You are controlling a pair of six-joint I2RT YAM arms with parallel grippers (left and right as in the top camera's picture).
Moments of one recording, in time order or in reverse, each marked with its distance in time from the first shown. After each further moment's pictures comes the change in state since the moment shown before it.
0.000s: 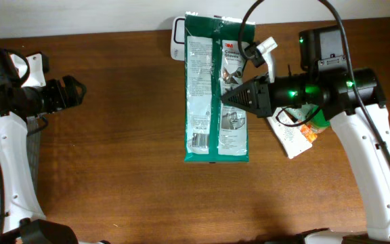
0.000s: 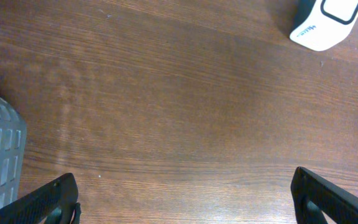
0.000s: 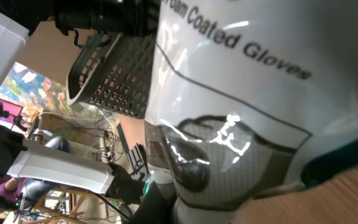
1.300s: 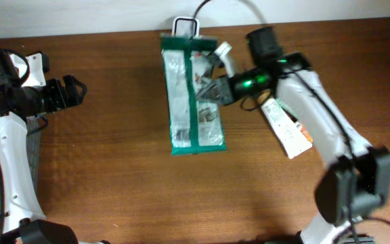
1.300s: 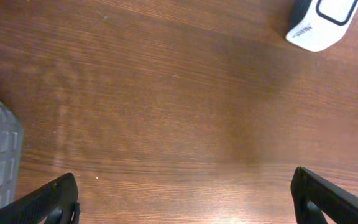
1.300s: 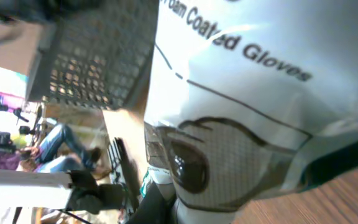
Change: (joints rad) left arm 0.000 0.000 0.000 0.002 0.011 0.000; right arm 0.086 0.321 -0.016 0.206 0.029 0.018
